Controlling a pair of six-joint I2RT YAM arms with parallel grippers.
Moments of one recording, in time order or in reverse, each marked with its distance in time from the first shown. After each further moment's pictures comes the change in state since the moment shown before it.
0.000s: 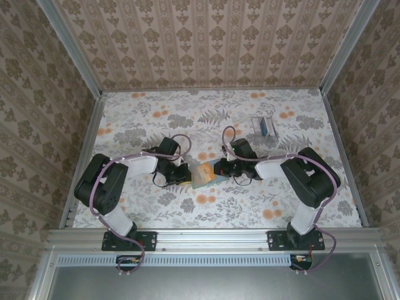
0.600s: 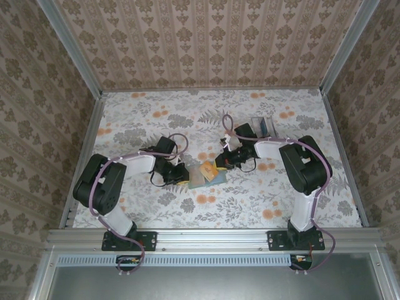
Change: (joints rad) left arm 0.037 -0.007 0.000 -0.034 0.001 0.018; right arm -0.146 0.144 0.302 -0.460 -0.351 -0.245
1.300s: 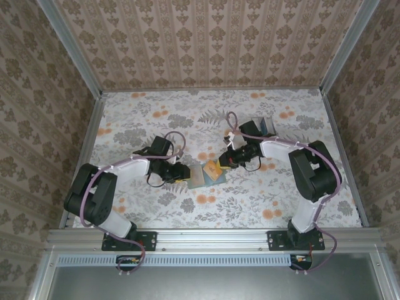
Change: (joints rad) left arm 0.015 -0.116 -0.048 0.038 0.043 0.043; right arm -0.021 -0.093 0.006 -0.142 -0.021 -0.060
